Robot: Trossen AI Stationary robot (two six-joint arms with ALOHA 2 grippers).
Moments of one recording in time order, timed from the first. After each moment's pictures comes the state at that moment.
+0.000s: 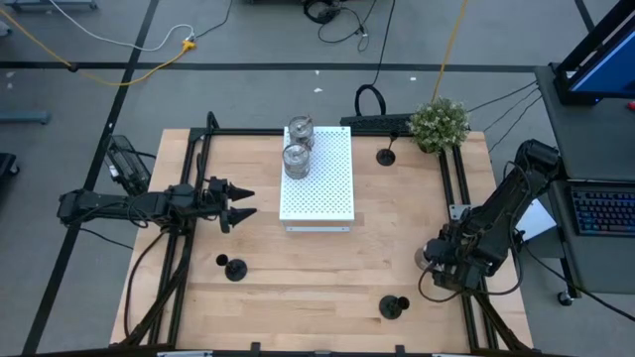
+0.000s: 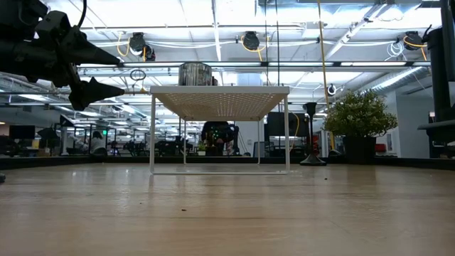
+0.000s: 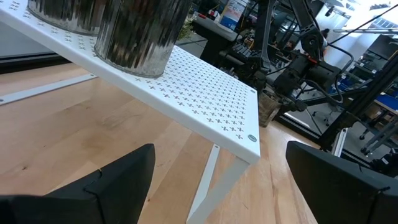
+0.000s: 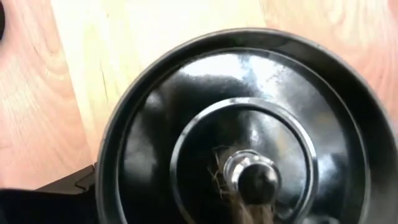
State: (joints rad) left arm 0.02 0.30 0.06 0.13 -0.14 -0.48; right arm 1.05 1.08 0.51 -0.95 0.37 1.30
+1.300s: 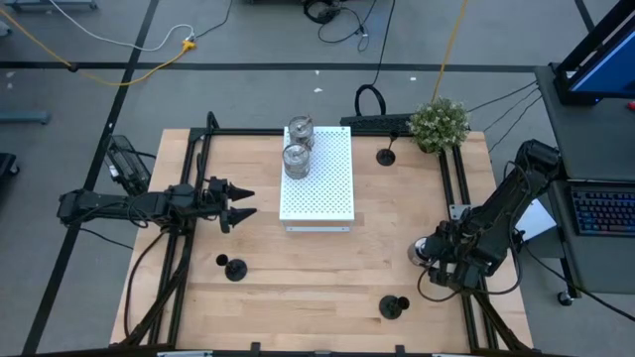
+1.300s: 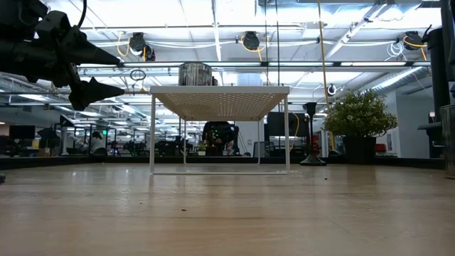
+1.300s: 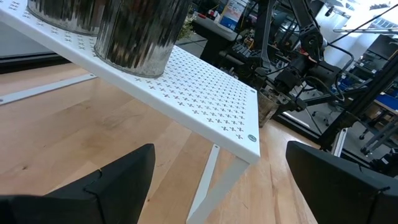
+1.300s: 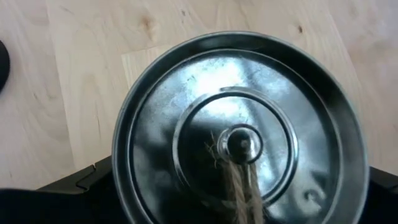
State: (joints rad) left arm 0.02 0.30 0.06 0.13 -0.14 -0.48; right arm 1.03 1.08 0.50 -0.94 0.52 1.26
